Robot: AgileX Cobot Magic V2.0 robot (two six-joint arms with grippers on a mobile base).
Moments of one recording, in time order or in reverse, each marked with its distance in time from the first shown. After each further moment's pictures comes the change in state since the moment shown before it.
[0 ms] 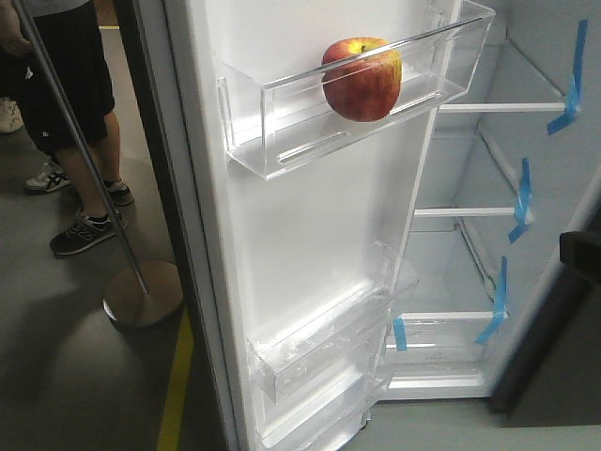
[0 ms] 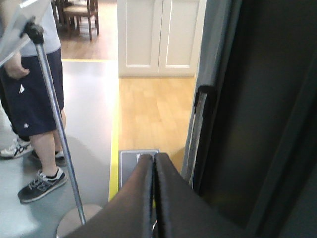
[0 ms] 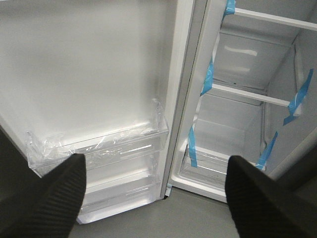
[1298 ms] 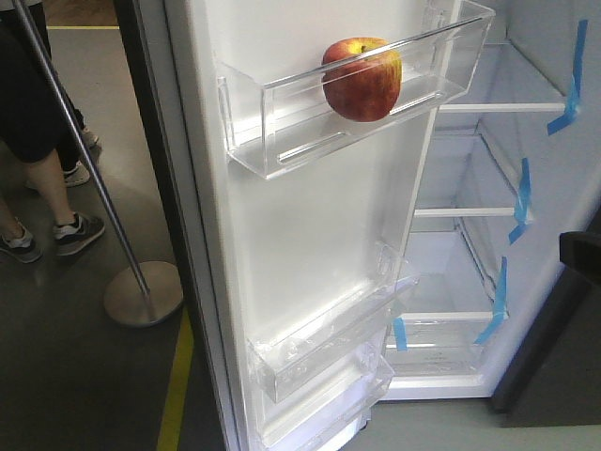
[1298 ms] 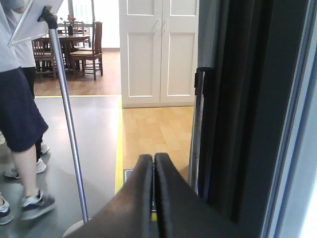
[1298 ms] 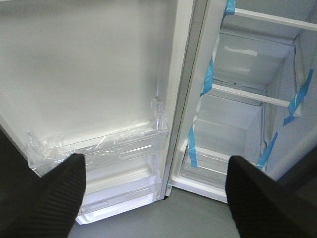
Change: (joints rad) left arm 0.000 -0.941 0.968 0.080 -0.227 -0.050; right arm 0.000 0.000 0.000 0.001 0.000 -0.001
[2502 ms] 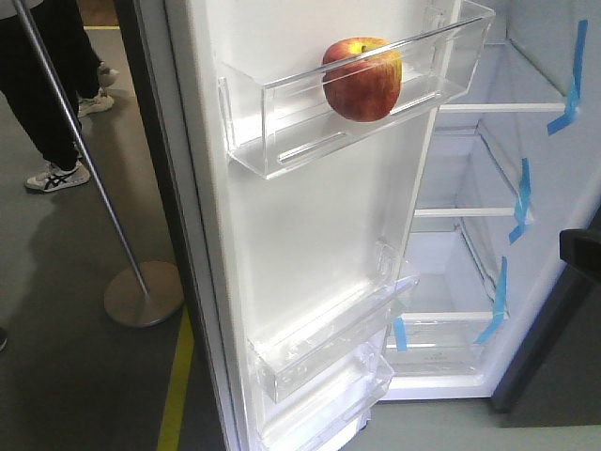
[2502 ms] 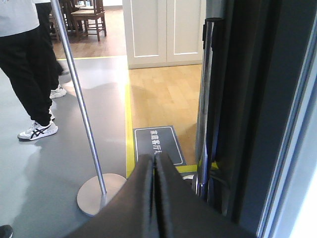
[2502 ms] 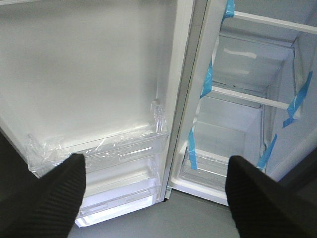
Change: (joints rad) left arm 0.000 0.000 0.000 0.026 0.160 0.027; right arm 0.000 0.000 0.000 0.000 -0.008 0.000
